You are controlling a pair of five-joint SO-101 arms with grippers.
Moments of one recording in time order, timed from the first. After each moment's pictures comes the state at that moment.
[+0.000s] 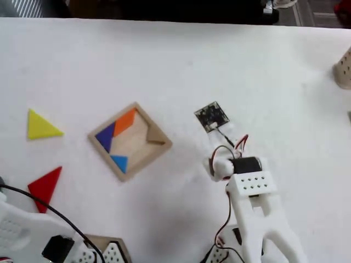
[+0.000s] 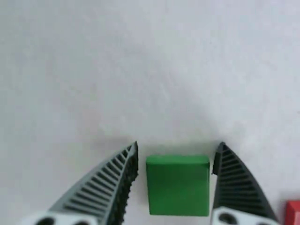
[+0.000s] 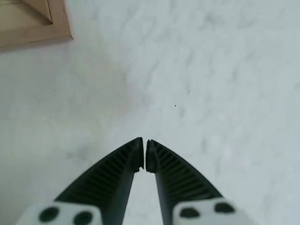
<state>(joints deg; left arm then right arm) -70.4 17.7 16.3 53.9 -34.6 -12.0 -40.9 63.1 49.1 23.5</state>
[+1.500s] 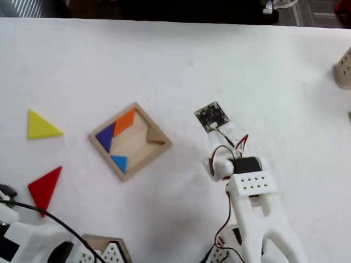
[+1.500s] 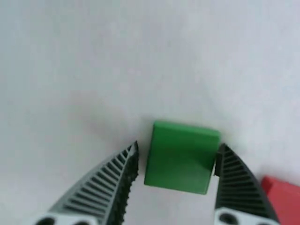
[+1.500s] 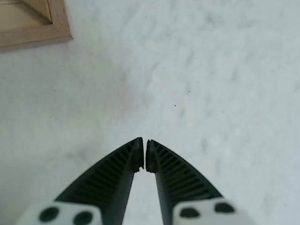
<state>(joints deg) -72.3 4.3 43.0 42.5 -15.8 -12.0 -40.9 63.1 49.1 23.4</state>
